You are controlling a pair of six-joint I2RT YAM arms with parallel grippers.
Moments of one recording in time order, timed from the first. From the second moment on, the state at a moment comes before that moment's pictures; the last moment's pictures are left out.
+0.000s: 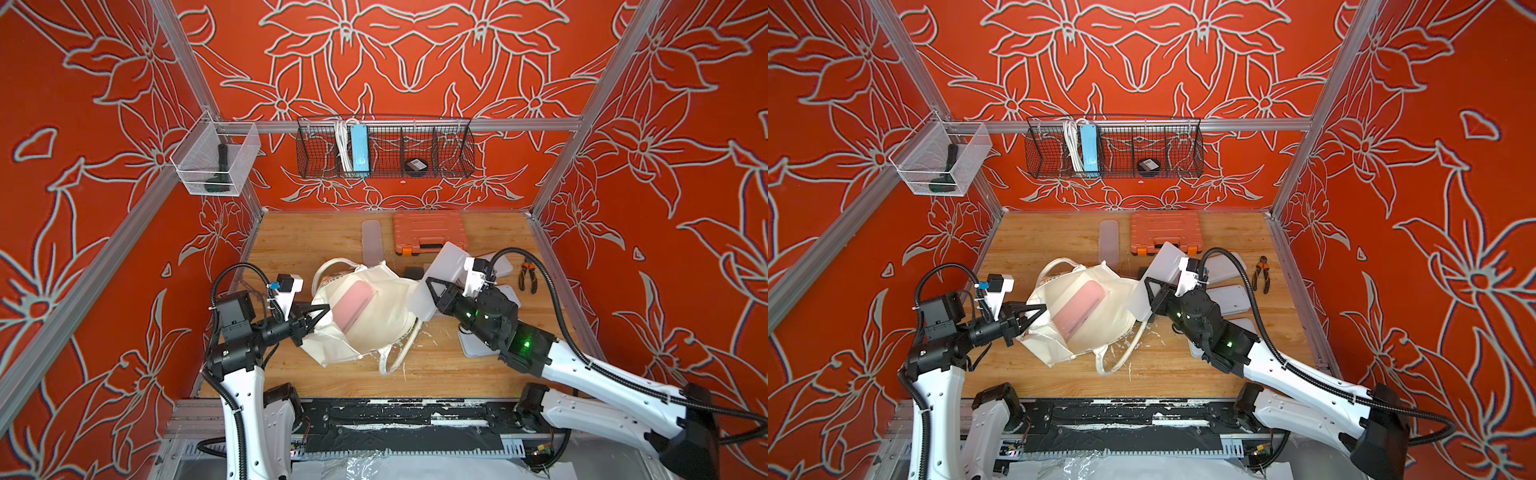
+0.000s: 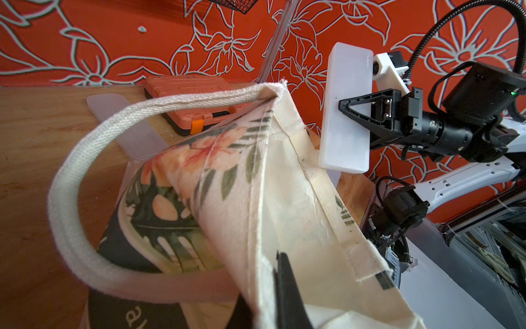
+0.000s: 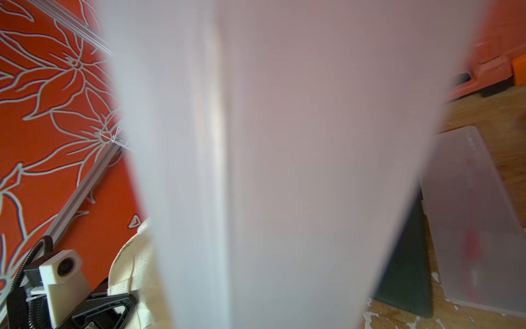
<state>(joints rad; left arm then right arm) 0.44 0.66 0.74 -0.90 1.25 0.39 0.91 0.91 0.66 0.06 0.34 0.96</state>
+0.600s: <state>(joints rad) 0.44 0.66 0.74 -0.90 1.25 0.39 0.88 0.74 0.56 -0.09 0.45 1.07</state>
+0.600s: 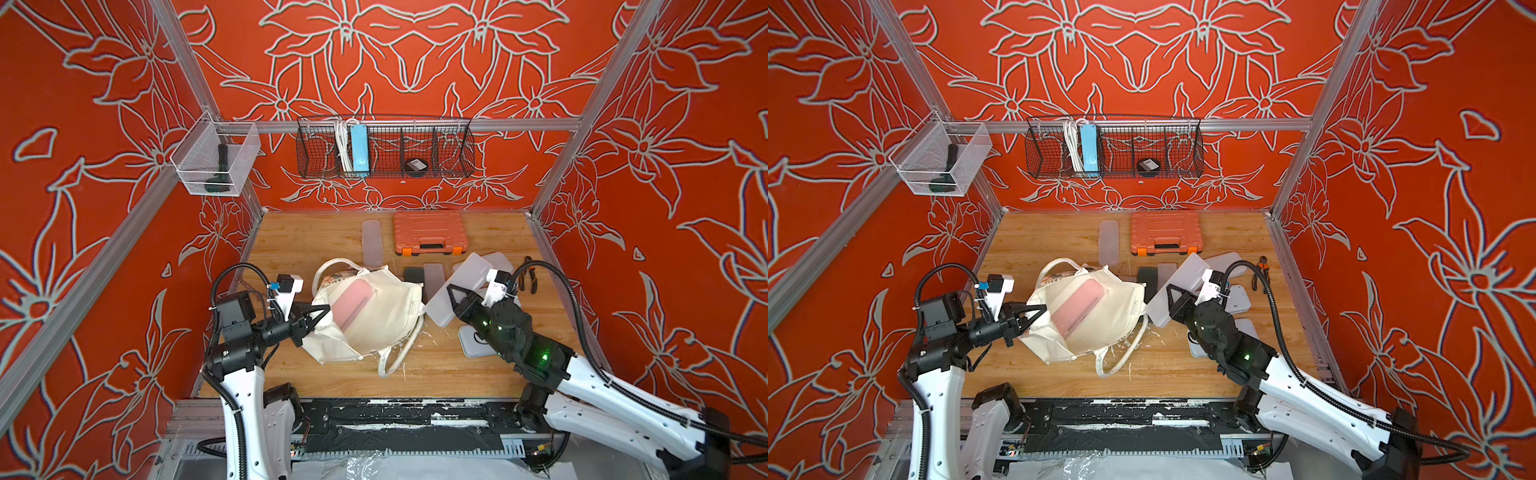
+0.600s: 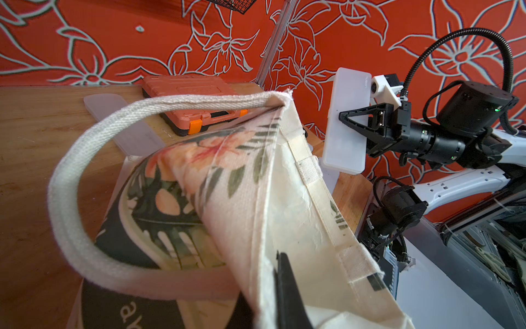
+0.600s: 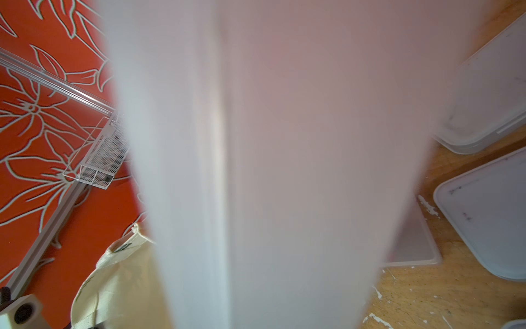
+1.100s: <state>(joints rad) 0.44 0.65 0.74 -0.90 1.25 0.36 0.88 0.70 0.47 -0.17 0.47 1.19</state>
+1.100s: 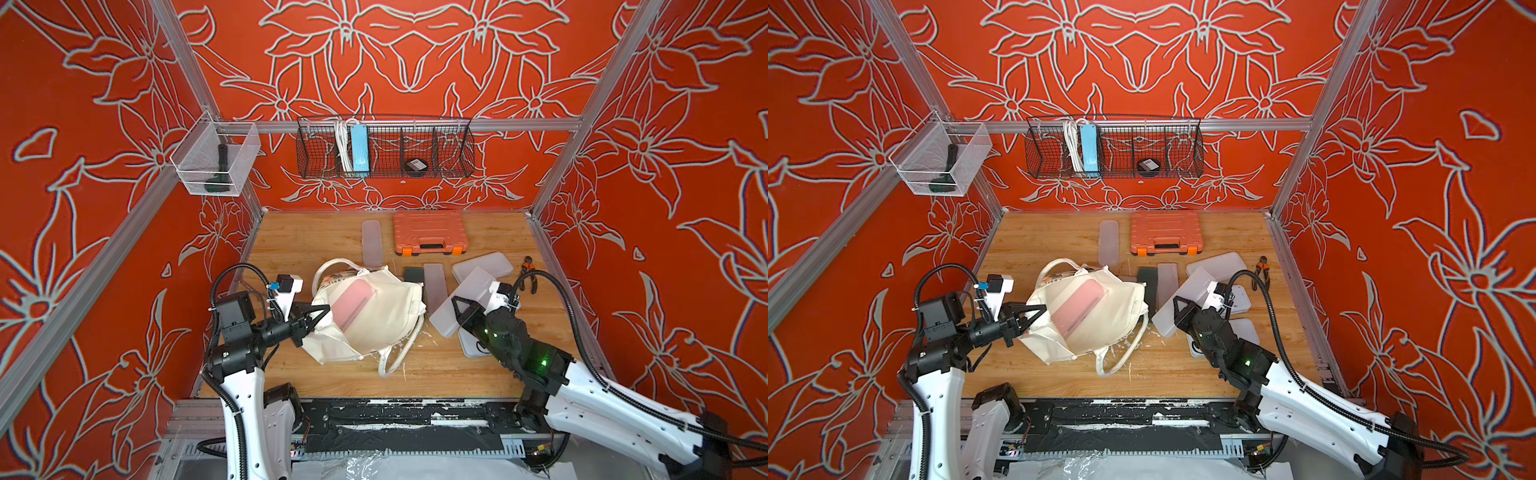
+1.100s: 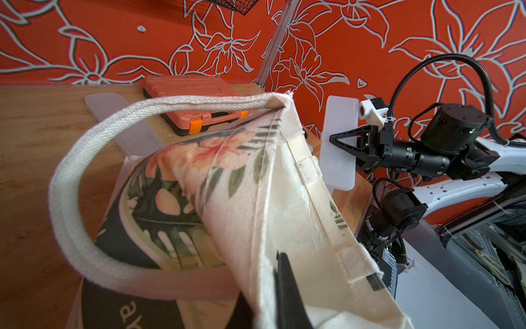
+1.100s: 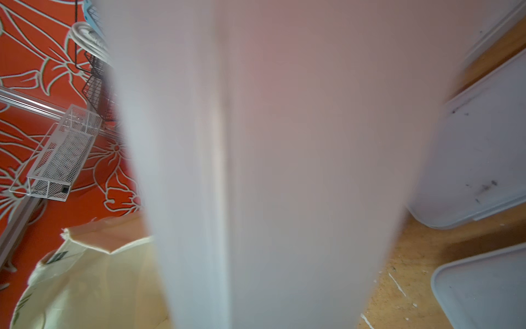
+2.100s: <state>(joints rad) 0.44 0.62 0.75 -0.71 1.18 0.06 1.07 0.84 0.40 -0.18 0.56 1.53</state>
